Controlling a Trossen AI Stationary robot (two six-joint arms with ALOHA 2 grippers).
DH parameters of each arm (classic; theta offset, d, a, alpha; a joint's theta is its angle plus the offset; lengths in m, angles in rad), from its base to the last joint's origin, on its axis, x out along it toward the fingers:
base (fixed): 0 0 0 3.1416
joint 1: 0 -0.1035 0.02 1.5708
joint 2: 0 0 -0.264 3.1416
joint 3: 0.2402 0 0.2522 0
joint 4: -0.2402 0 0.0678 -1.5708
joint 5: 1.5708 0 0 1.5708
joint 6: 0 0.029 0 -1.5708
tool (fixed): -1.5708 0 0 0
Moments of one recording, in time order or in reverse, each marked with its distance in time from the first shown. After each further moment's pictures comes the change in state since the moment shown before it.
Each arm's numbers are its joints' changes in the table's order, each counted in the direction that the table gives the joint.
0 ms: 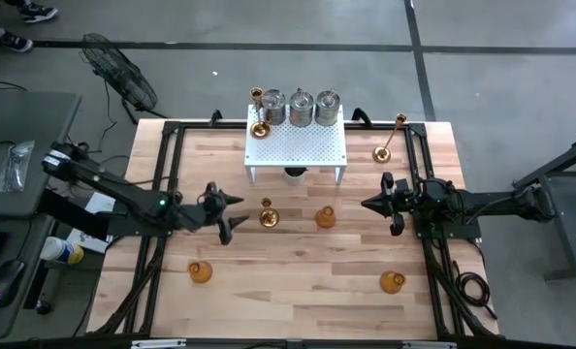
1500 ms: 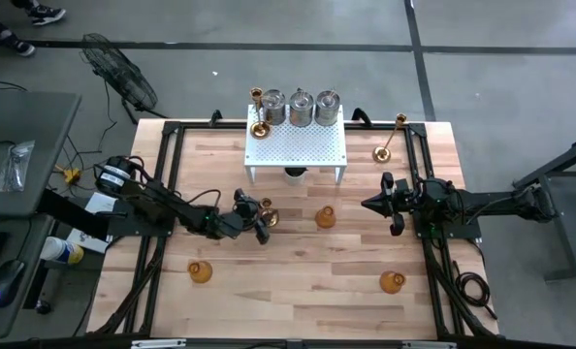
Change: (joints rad) left arm -0.101 0.697 0.090 0.687 0.098 0.019; right arm 0.000 0.001 0.000 0.000 -0.001 0.000
